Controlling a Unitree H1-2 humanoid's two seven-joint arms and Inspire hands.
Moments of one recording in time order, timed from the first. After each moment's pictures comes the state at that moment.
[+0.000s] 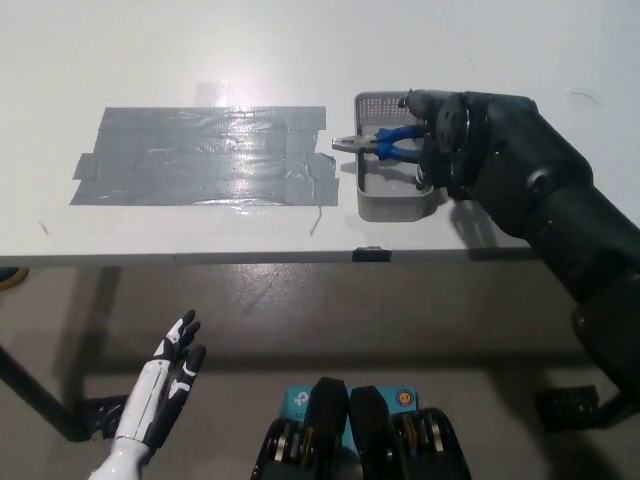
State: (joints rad) left_arm 0.02 0.16 -0.05 -0.01 0.27 -0.05 -0.03; right_arm -1.28 -0.15 0.63 1.12 -0.58 0.33 0.40
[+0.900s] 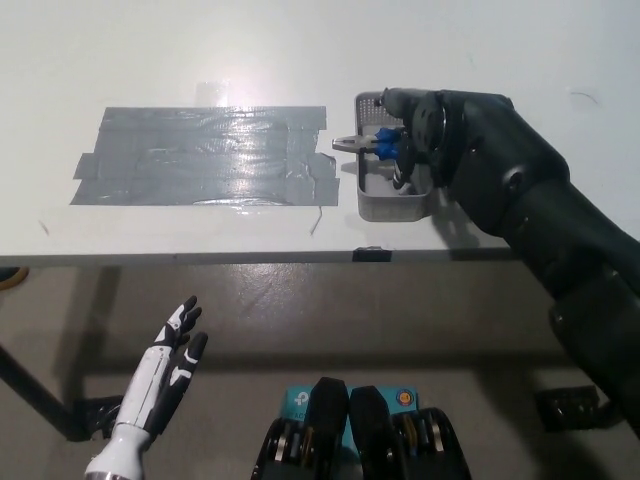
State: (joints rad) left_arm -0.01 0.17 -0.05 -0.01 0.27 -0.05 -0.03; right_arm -1.30 -0.10 0.62 1.15 -0.58 0.32 0.40
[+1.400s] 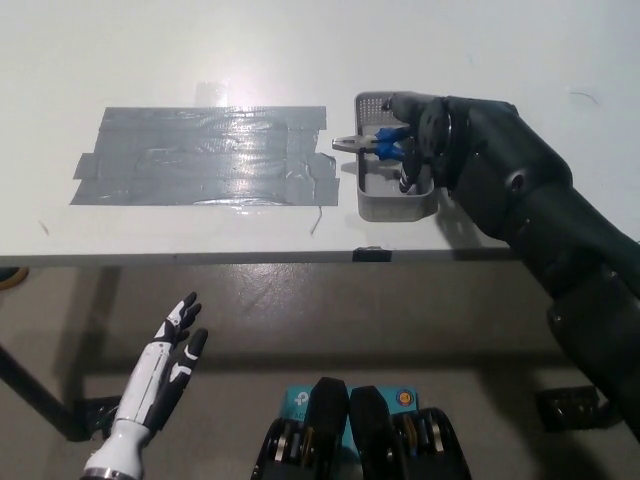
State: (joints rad) left_arm -0.02 0.17 -0.05 -0.01 0.28 -0.04 -0.04; right_arm -1.30 -0.10 0.61 1.20 -0.58 0.30 0.36
